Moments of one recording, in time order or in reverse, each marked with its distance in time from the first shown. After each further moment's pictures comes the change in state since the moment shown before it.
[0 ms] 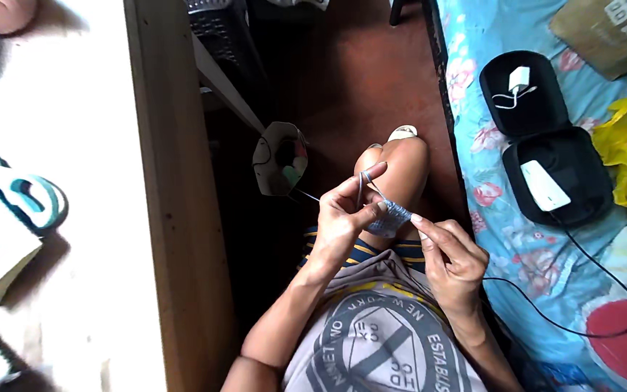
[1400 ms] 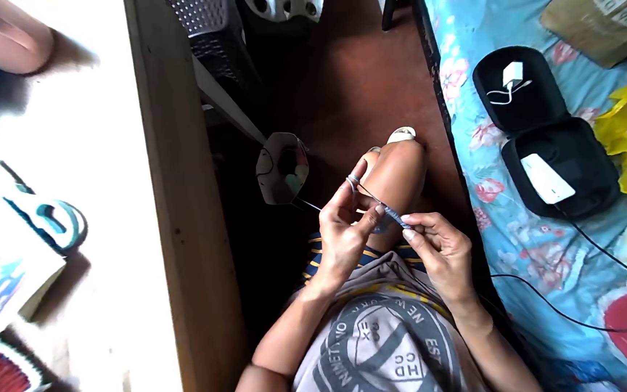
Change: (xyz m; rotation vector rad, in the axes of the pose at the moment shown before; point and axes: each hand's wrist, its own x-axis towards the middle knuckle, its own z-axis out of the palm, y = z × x) left_hand -0.006 -0.001 0.007 0.213 0.078 0.099; right_hand 0.004 -0.004 0.008 0.514 -0.117 0.315
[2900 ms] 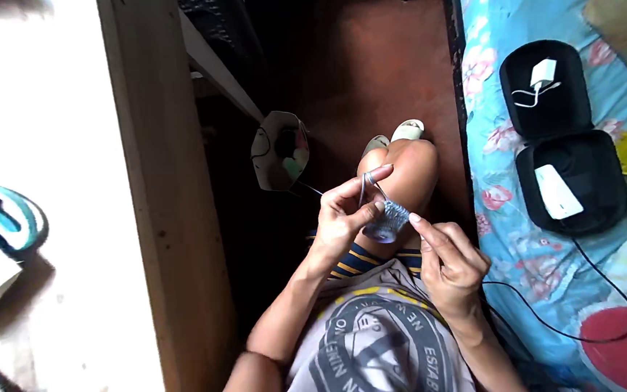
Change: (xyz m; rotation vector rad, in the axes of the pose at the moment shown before) left_hand 0.037 -0.021 -0.028 -0.248 -0.145 -0.052; right_hand 0.023 0.006 0.008 -0.698 0.091 -0.328
